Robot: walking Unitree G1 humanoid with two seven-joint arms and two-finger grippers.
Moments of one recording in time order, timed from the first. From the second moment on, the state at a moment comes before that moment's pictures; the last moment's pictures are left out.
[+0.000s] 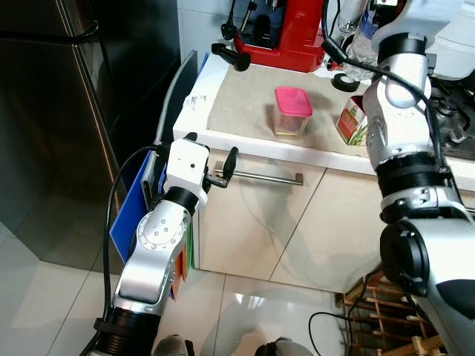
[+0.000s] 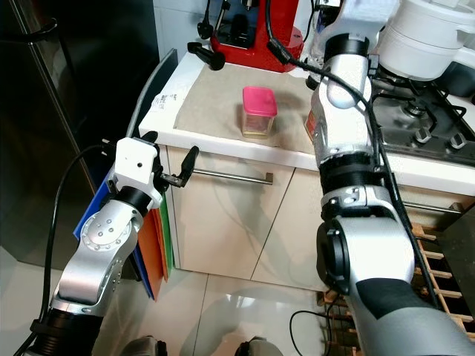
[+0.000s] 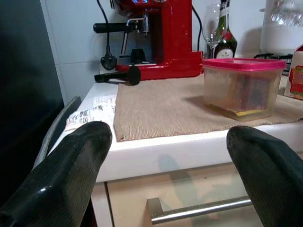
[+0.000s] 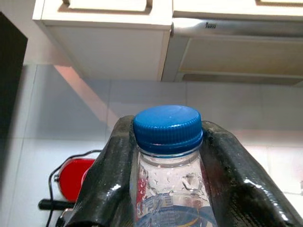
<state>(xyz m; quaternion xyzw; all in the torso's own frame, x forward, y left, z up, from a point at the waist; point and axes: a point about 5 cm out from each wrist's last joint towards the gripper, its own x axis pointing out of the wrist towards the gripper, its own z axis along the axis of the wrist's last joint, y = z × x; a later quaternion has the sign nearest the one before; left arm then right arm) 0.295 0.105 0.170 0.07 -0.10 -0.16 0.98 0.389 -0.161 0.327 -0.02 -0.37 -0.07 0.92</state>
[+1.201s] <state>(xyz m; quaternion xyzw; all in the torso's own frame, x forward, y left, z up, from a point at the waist) 0.303 0.103 0.170 0.05 -0.10 -0.16 0.98 0.387 -0.157 0.321 -0.03 -0.35 -0.07 0.93</state>
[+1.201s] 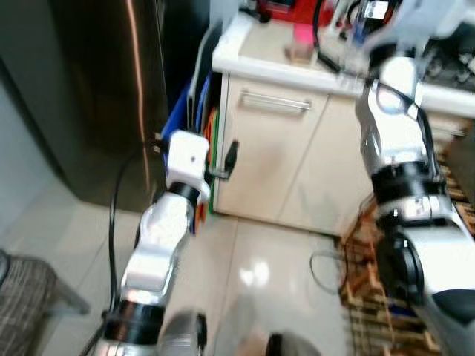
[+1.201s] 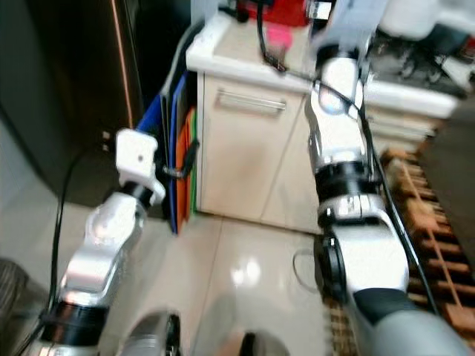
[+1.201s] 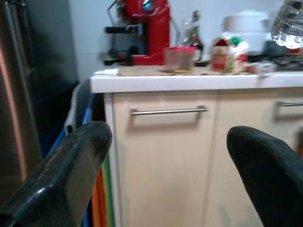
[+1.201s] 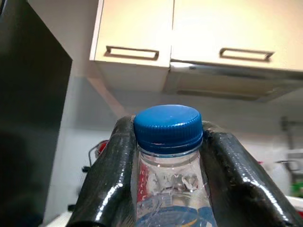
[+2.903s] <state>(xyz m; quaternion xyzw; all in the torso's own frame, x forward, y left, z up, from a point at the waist) 0.297 0.152 0.125 -0.01 0.00 -0.08 1.00 0.289 -0.176 0.086 -0.02 0.00 -0.03 1.00</state>
